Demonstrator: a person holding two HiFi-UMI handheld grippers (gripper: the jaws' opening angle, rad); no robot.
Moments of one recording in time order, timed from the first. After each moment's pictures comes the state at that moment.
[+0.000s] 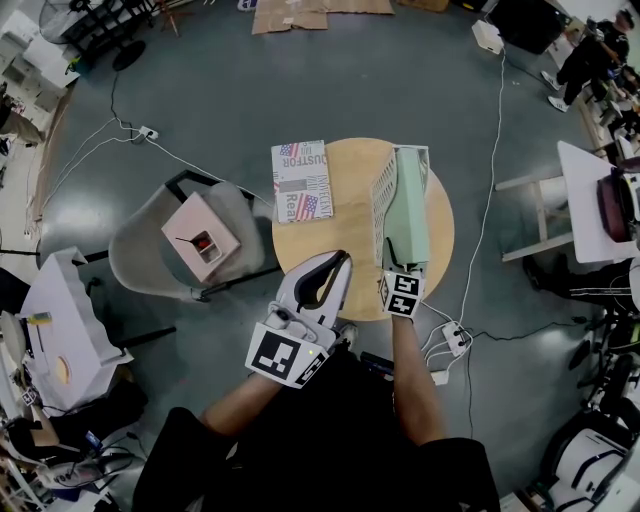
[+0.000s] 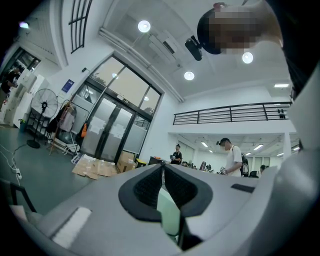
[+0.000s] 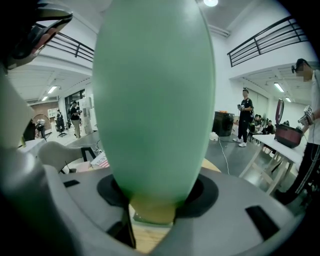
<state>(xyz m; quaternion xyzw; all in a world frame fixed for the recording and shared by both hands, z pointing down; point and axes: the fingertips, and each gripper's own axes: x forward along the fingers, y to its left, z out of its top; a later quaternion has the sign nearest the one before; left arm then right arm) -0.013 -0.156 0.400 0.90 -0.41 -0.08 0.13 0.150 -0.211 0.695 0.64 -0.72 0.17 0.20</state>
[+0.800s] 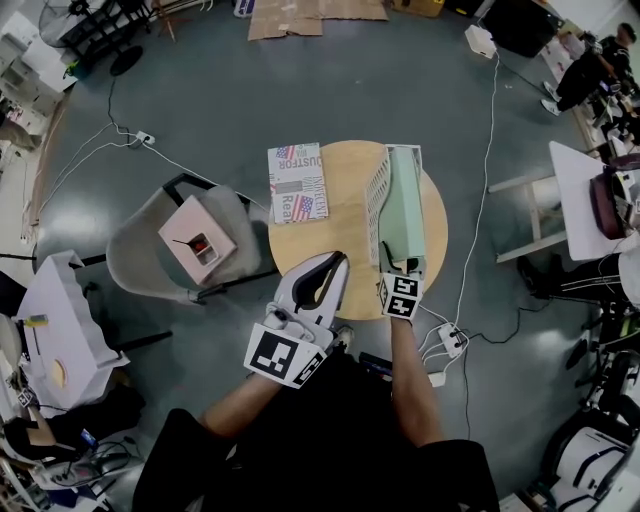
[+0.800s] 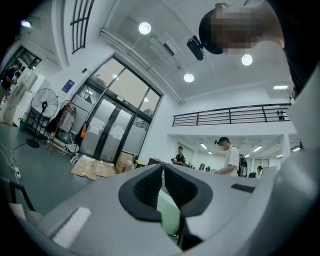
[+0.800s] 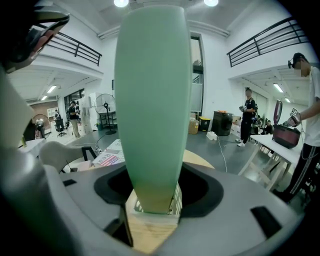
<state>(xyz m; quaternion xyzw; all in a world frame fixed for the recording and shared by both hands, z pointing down) -0.013 -0.141 0.394 0.90 -0.41 -0.09 0.13 0.156 -0.196 0.685 0.64 -0.72 0.17 0.20</state>
